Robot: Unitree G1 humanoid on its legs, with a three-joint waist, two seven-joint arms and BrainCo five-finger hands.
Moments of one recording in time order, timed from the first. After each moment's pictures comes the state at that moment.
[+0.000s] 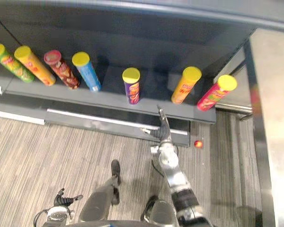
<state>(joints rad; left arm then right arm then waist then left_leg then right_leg) 0.05 0.16 0.18 1.07 0.20 -0.08 0.27 -0.09 -0.07 0.16 0.25 -0.14 -0.16 -0.23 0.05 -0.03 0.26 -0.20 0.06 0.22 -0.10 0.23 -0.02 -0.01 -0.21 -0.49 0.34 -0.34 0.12</state>
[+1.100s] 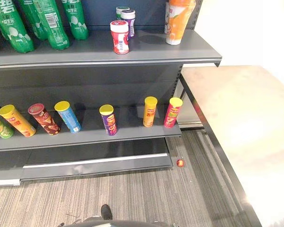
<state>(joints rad) 0.15 0.09 0.36 1.19 -0.04 -0.08 0.08 0.15 0.01 -0.53 1.19 0.20 -0.08 -0.07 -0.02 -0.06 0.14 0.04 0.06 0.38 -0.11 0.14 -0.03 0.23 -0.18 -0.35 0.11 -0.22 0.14</state>
